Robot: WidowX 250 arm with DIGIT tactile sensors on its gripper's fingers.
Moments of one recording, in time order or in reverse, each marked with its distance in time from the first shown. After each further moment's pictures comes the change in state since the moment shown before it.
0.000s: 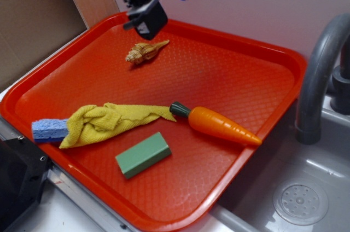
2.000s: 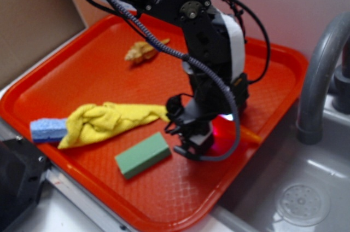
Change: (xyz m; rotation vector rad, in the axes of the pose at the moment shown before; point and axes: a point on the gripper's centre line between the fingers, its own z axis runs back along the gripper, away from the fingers) arm 0.037 -0.062 -0.127 -0.055 0.340 -0.073
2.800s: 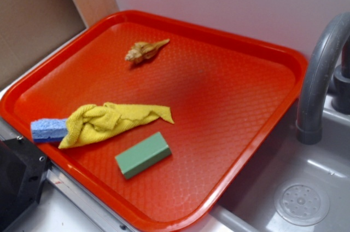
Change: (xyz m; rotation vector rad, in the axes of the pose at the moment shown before) arm -0.141 0.070 0.139 -0.028 0.096 0.960
